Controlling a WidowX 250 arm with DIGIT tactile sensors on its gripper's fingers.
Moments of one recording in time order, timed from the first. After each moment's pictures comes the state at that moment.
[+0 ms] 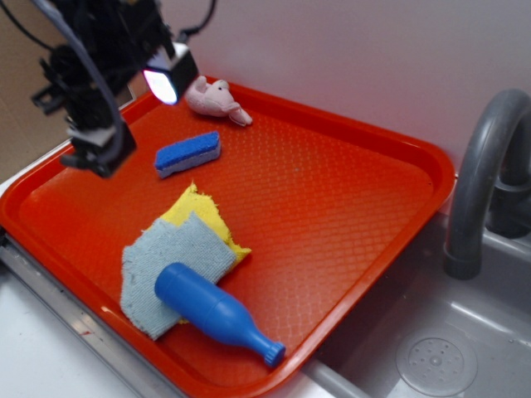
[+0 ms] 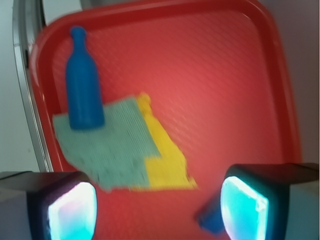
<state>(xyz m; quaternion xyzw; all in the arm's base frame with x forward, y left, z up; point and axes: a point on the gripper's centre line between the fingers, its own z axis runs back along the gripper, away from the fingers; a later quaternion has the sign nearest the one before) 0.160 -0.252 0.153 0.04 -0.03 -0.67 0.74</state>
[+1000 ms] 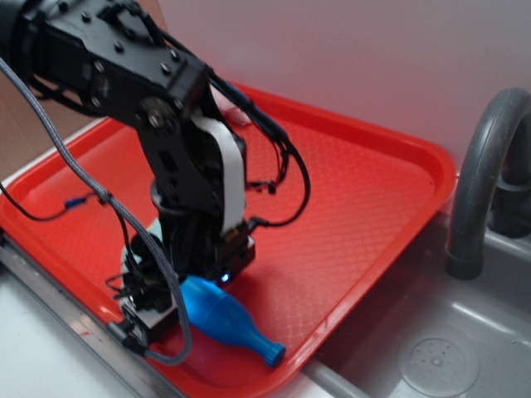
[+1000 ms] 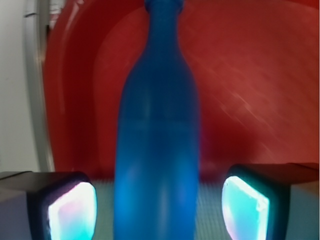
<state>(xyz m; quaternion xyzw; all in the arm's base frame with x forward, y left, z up) 0.111 -0.302 0.044 0.02 0.10 -0.73 0.68</state>
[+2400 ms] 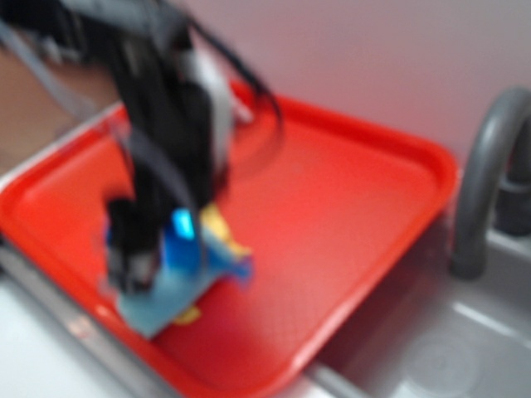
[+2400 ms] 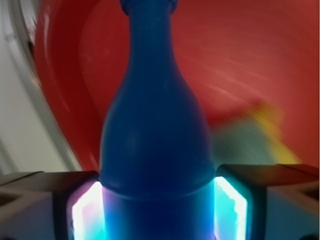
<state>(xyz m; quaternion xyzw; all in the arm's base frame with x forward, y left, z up) 0.152 -0.260 0.109 0.02 0.09 -0.54 0.84</state>
